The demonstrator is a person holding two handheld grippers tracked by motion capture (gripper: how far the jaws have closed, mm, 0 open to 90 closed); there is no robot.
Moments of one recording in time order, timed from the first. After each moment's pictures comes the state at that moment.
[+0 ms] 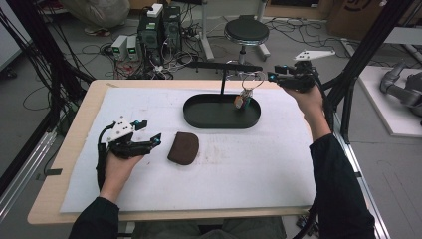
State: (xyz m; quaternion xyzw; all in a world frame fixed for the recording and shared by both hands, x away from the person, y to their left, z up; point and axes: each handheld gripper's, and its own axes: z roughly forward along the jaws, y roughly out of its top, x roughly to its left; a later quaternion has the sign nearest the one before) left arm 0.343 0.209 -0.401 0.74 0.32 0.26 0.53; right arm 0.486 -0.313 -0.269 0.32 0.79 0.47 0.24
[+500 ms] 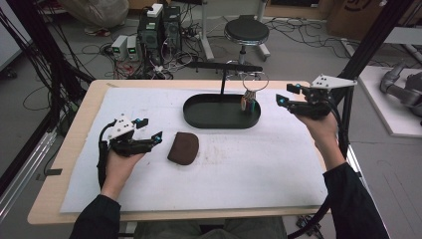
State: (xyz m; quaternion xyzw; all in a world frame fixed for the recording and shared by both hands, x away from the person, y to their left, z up) left arm 0.348 0.207 -0.397 0.73 0.32 0.26 0.54; right arm 0.402 -0.331 -0.285 0.31 0.77 0.51 0.24
